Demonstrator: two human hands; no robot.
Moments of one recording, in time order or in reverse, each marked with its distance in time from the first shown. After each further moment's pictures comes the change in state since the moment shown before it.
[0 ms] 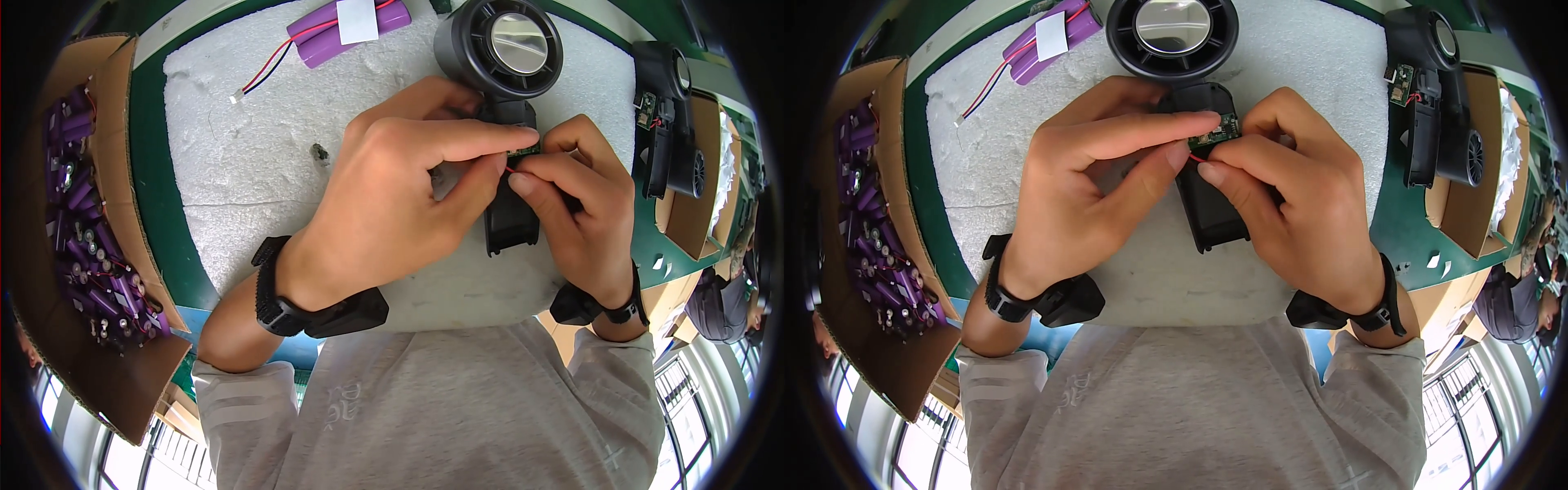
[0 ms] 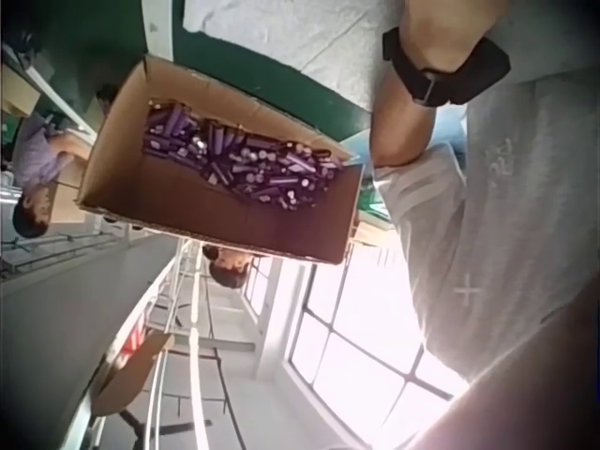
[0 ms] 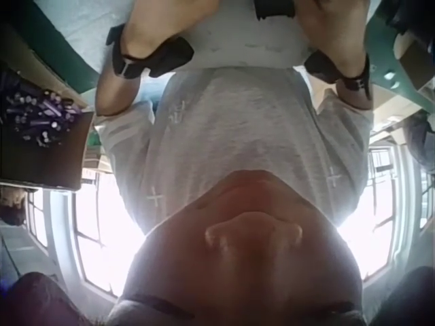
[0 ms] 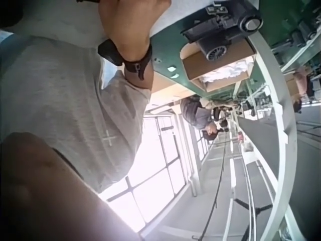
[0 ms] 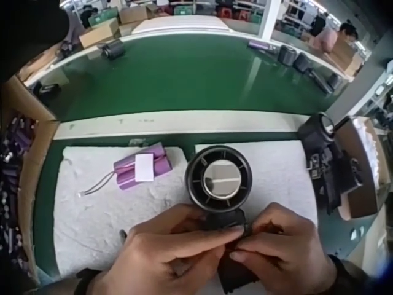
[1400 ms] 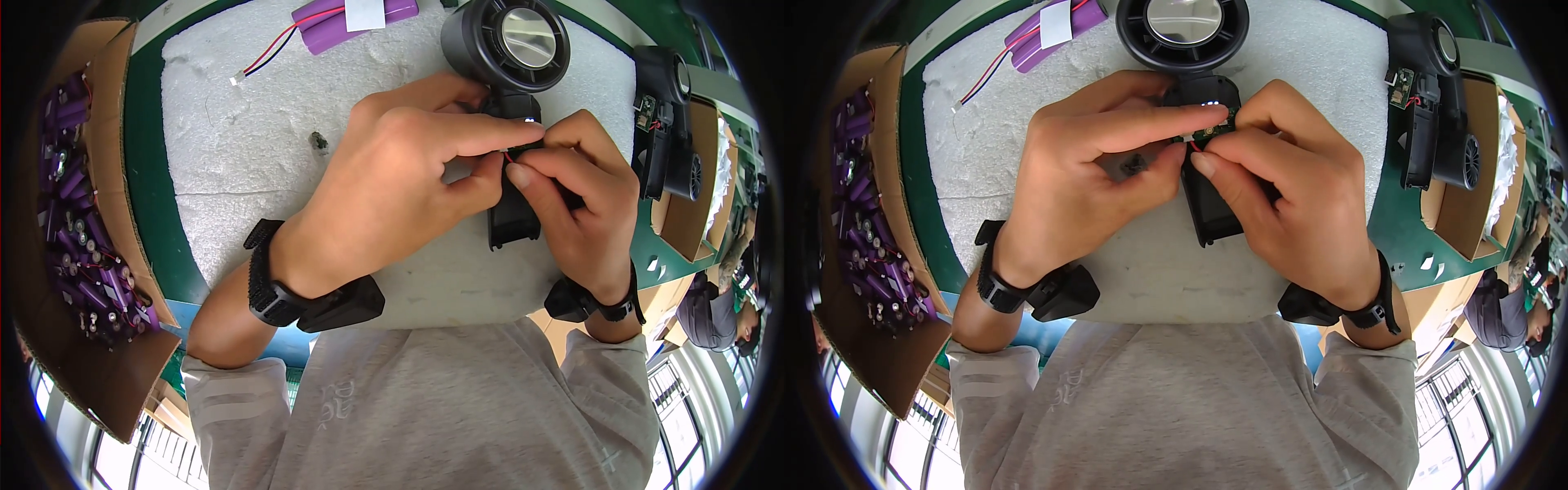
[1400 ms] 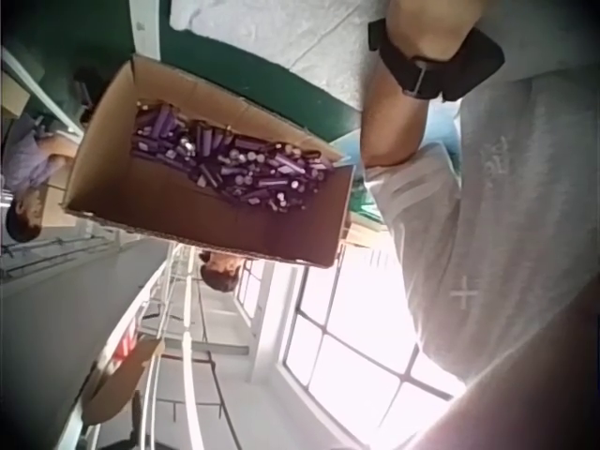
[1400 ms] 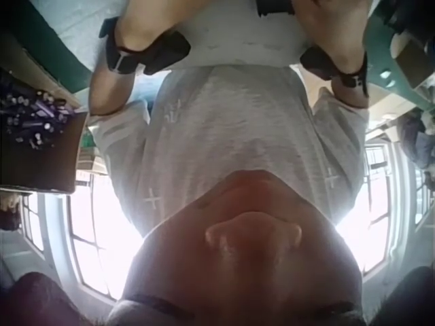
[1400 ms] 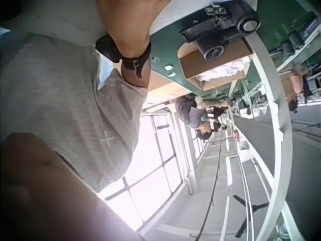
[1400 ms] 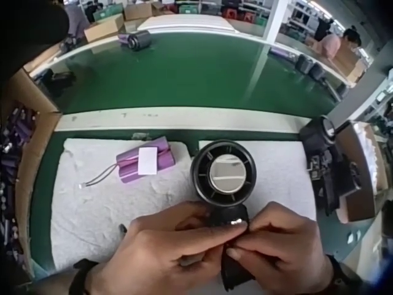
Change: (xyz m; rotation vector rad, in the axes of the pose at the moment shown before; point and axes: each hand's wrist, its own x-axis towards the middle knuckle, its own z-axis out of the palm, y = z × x) left_hand 0.002 -0.004 0.002 0.127 0.017 0.073; right_hand 0.005 -0.001 0.001 0.018 -0.006 -0.079
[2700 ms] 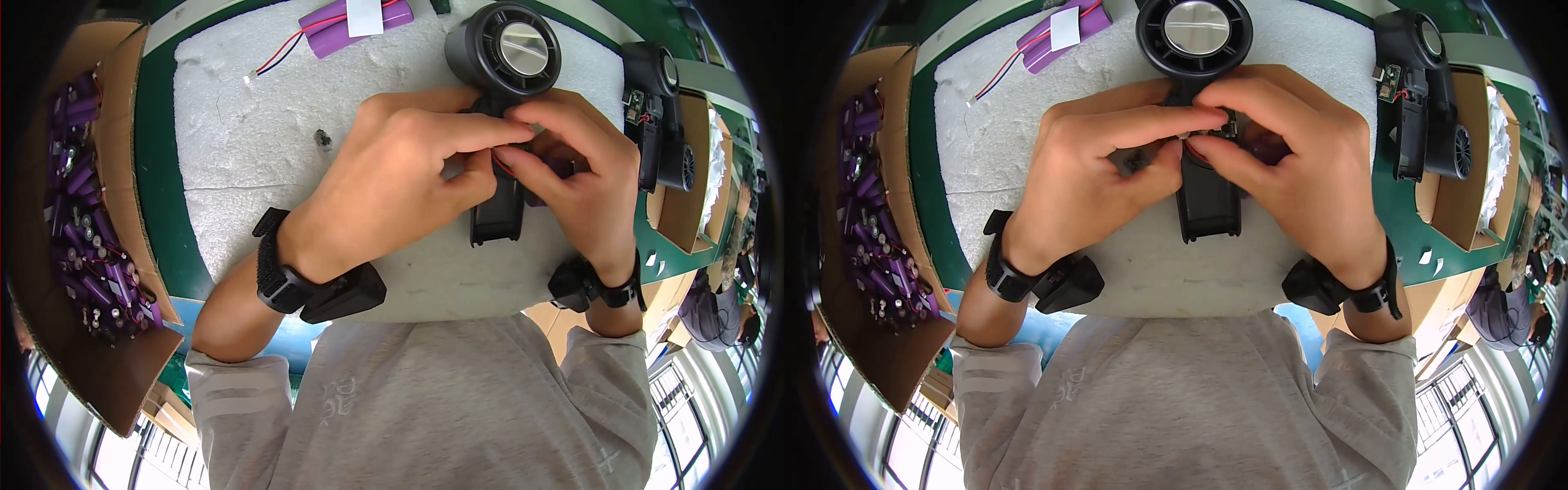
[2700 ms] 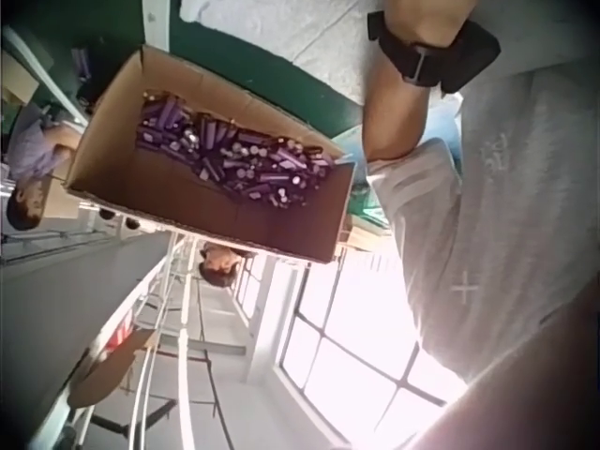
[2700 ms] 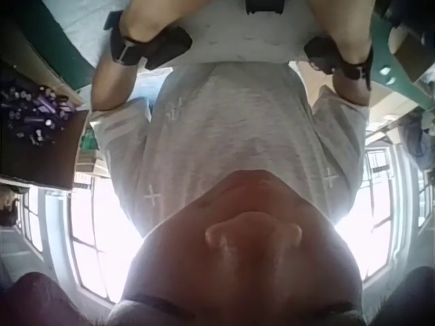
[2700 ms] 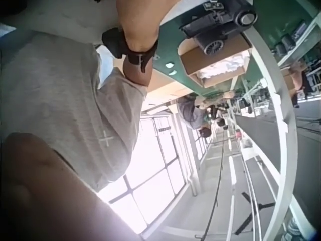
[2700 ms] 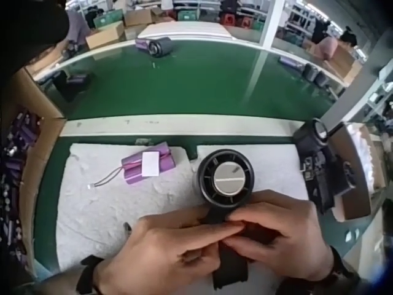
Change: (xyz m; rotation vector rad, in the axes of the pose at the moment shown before) left_hand 0.001 0.004 -0.004 0.063 -0.062 0.044; right_hand 0.005 0.000 -0.009 0.000 -0.018 0.137
